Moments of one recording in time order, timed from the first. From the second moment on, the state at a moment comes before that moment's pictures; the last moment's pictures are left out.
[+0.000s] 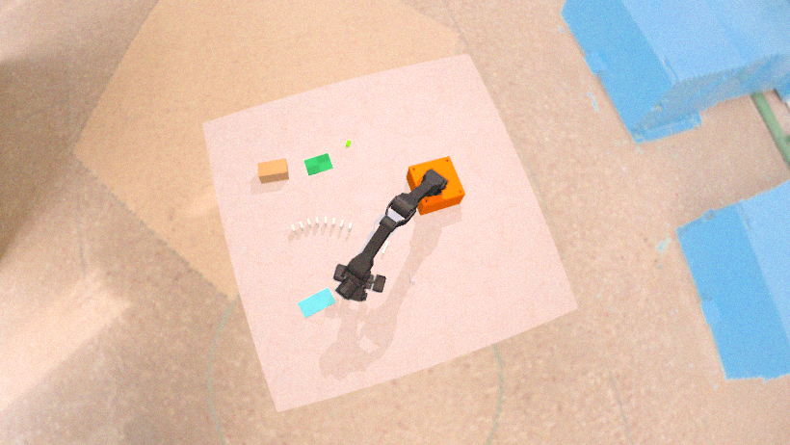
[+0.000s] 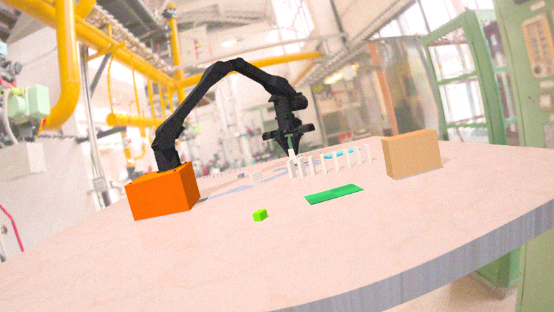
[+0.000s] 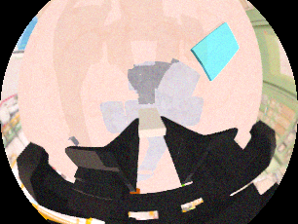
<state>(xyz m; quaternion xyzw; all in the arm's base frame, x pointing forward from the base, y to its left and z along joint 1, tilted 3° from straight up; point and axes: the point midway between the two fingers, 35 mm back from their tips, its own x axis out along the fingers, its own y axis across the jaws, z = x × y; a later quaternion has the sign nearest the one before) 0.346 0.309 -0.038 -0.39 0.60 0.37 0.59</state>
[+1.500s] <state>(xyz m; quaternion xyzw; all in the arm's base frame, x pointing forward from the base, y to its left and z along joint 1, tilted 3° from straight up) 0.315 0.102 0.085 0.13 0.69 -0.16 0.70</state>
